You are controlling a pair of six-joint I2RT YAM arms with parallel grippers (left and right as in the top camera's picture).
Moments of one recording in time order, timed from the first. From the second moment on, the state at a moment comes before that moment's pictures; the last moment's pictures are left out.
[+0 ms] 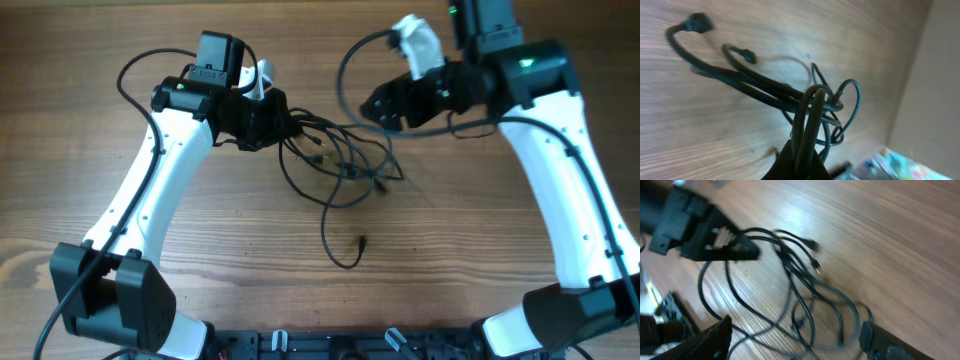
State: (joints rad) left arm -0.23 1.68 1.44 -0.92 0.59 -0.53; right arm 0.29 1.68 1.80 -1.18 -0.50 -0.20
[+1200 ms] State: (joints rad) left arm -0.08 1.68 1.44 -0.95 0.39 -0.63; right arm 0.44 1.58 1.80 -1.05 -0.32 0.03
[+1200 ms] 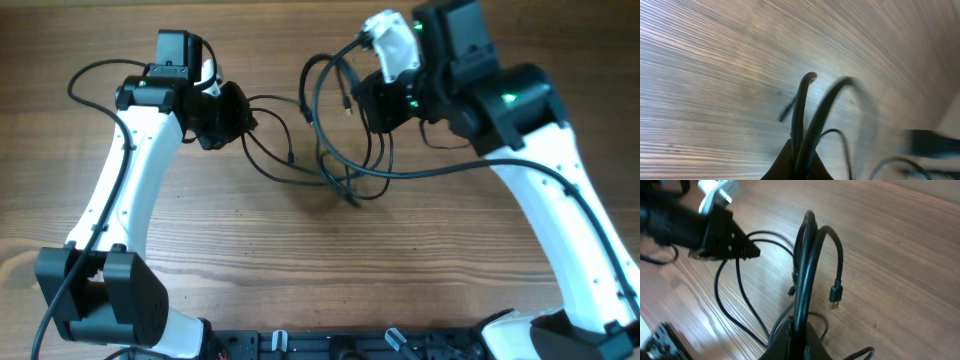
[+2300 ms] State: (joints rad) left arm -0.09 1.33 1.43 -0.68 0.41 -0.74; right arm 0.37 1.69 1.57 -0.98 -0.59 0.19
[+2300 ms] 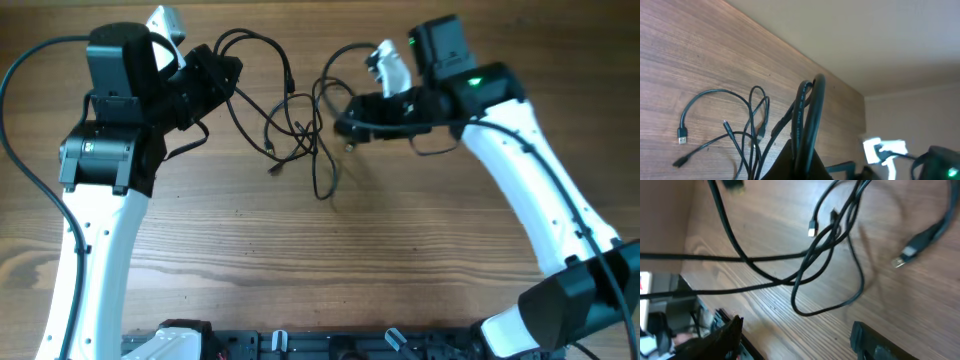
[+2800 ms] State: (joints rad) left arm -0.09 1.34 1.43 -0.76 0.25 -0.98; right arm 0.61 1.71 1.17 -0.48 -0.37 0.29
